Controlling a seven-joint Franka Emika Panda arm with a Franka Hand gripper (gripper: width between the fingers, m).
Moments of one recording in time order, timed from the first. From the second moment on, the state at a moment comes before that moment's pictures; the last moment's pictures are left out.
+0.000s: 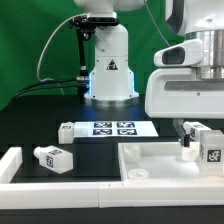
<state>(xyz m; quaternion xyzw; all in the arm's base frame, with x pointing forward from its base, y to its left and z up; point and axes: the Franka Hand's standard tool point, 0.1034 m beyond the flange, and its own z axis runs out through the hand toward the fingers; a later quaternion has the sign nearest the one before) 0.643 0.110 0.073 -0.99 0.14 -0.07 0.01</state>
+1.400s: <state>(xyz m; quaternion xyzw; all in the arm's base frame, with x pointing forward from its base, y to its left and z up) 0.640 0.113 0.071 -0.67 0.74 -0.03 0.04</state>
